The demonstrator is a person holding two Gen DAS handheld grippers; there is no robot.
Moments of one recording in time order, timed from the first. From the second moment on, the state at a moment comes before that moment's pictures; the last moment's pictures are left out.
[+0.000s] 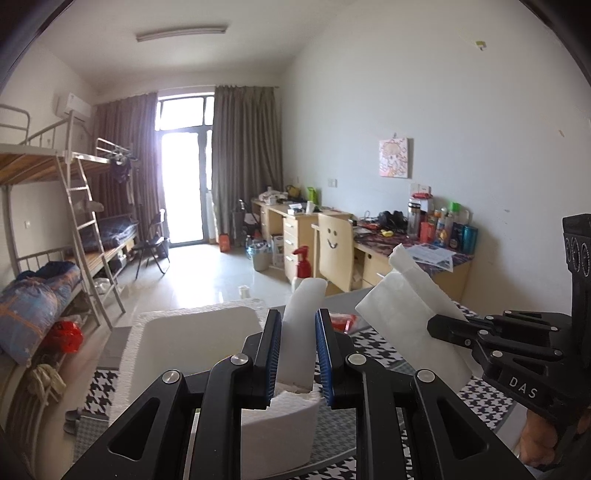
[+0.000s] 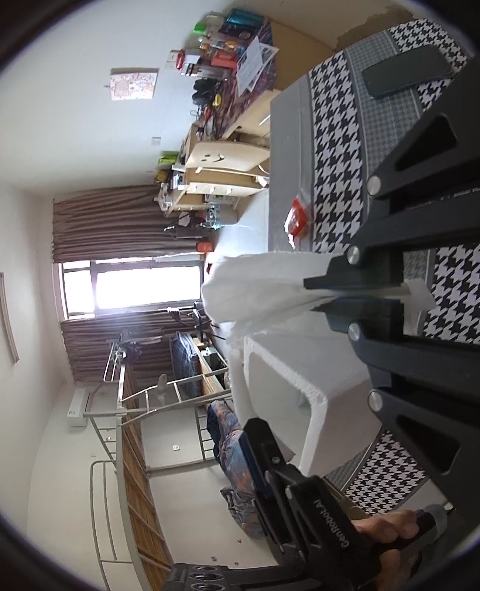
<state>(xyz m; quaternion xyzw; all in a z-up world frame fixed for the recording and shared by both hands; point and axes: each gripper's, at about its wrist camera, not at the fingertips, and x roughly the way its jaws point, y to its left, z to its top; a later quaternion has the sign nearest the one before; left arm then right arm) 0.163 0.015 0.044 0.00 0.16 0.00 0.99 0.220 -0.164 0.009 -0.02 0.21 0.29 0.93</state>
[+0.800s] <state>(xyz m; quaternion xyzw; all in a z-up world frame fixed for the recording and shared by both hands) 0.168 0.048 0.039 -0.02 0.16 0.08 0.98 0.230 -0.109 0.017 -0.03 0.21 0.36 0.91</state>
